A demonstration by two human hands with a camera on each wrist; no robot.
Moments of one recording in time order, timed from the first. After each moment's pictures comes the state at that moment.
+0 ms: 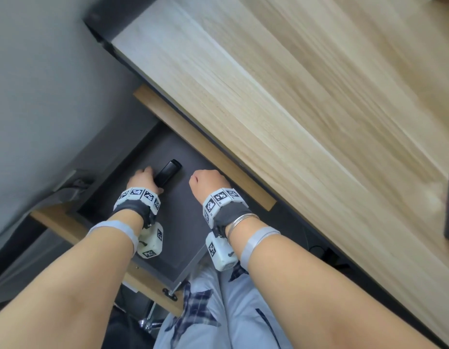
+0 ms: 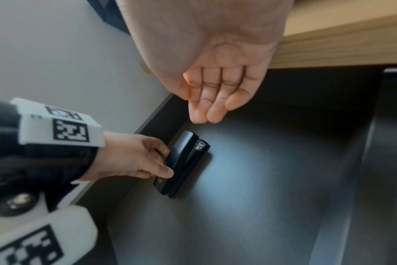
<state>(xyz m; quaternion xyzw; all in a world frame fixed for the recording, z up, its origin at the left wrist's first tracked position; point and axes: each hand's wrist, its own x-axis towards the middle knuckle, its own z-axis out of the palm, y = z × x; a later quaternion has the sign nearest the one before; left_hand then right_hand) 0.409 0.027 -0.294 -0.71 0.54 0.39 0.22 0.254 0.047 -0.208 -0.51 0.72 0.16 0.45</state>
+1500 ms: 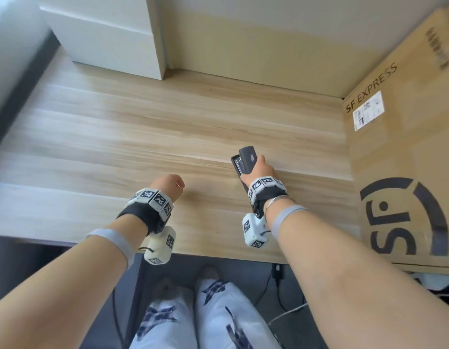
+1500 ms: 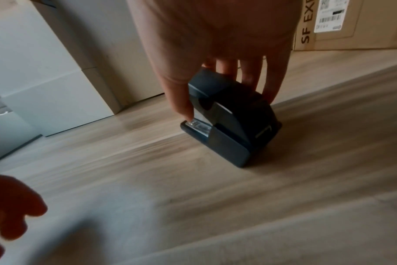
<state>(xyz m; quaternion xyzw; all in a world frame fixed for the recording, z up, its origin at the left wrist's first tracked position) 0.016 0.061 -0.049 -0.49 0.78 0.36 0.16 -0.166 0.189 -0.023 -0.18 0.93 -0.12 0.29</state>
